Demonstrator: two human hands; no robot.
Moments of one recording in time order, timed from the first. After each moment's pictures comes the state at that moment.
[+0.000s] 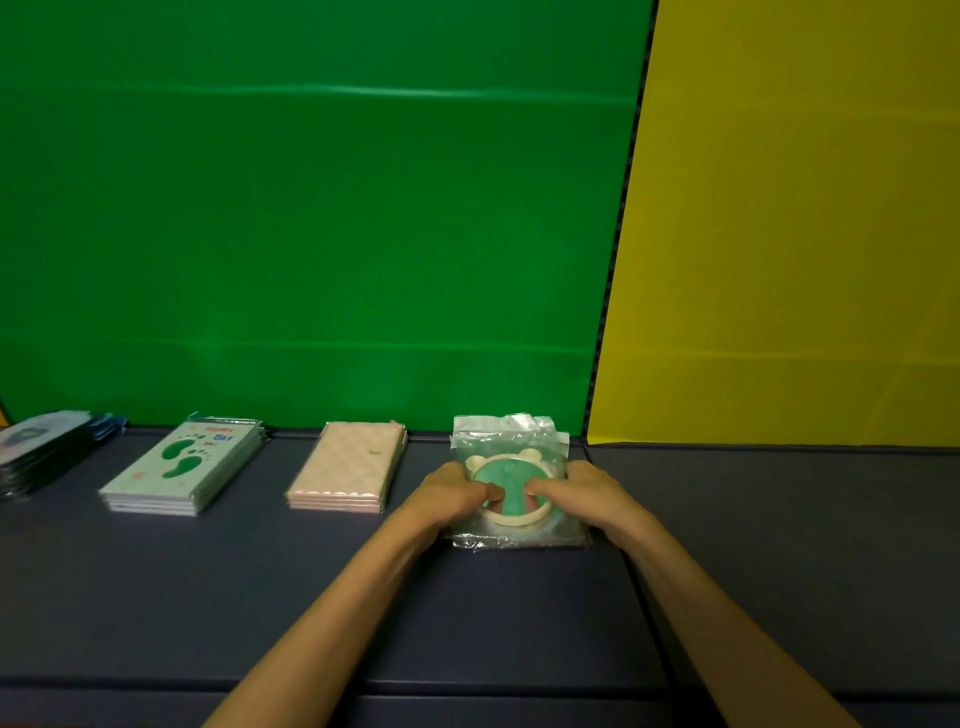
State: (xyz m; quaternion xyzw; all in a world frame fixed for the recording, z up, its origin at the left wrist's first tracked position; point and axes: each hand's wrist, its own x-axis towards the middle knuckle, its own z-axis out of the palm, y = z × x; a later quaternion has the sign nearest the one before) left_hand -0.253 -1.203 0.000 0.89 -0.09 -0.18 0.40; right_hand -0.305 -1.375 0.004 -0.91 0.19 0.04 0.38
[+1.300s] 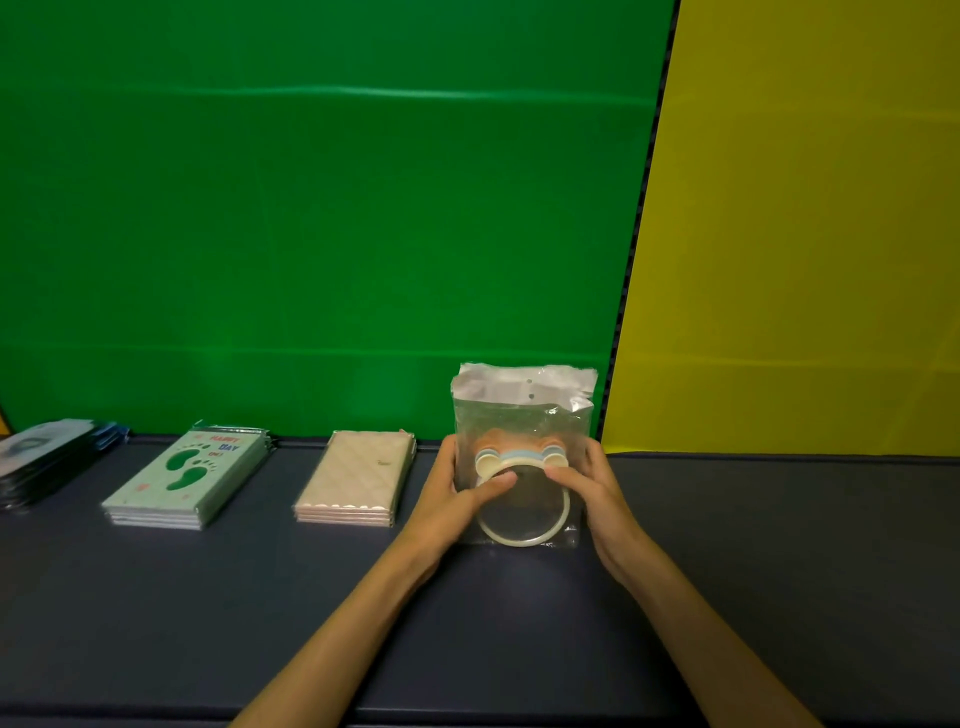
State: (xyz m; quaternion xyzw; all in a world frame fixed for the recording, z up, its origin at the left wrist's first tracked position) left_hand -0.249 -1.188 -0.030 0.67 -0.20 -0.08 0.71; right_hand -0.299 -1.367 -0.024 -0.66 0.04 -0.15 0.74
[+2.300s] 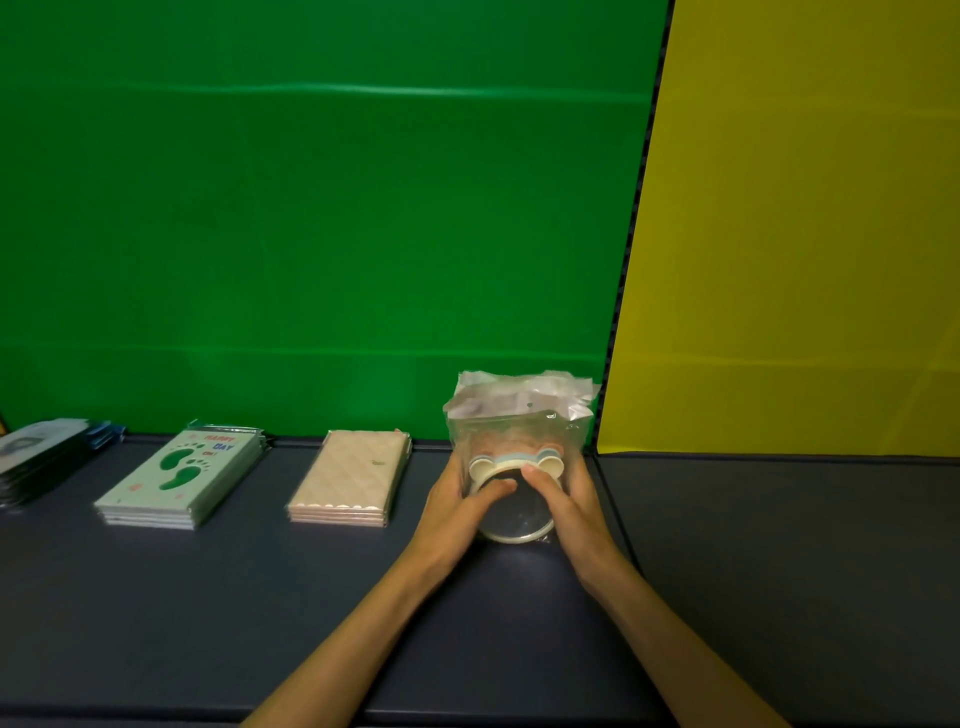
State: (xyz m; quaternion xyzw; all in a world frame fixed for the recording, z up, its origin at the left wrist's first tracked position) left_hand -0.257 -1.200 -0.035 0.68 -0.22 -0.03 0.69; right_hand -0.295 -1.349 -0.039 -0.67 0.01 -0.22 0.71
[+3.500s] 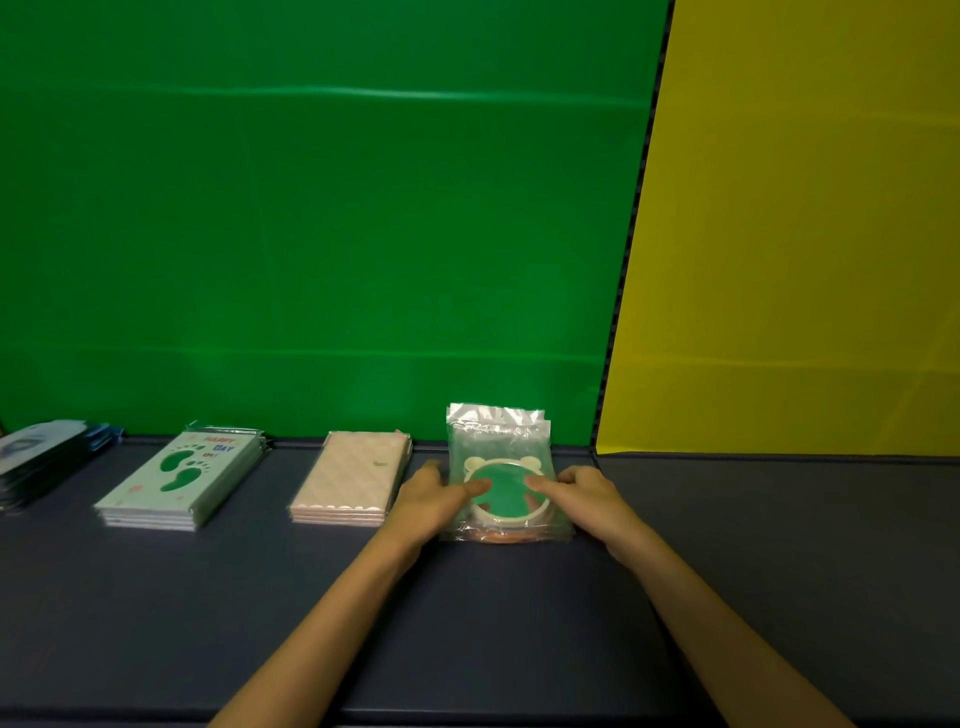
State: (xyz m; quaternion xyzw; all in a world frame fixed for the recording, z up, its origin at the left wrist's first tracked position) left_hand -0.228 -1.178 -0.026 0.83 -0.05 -0.10 0.55; right_hand -0.289 -1.376 -0.016 -0.86 0.20 -0.04 0.47
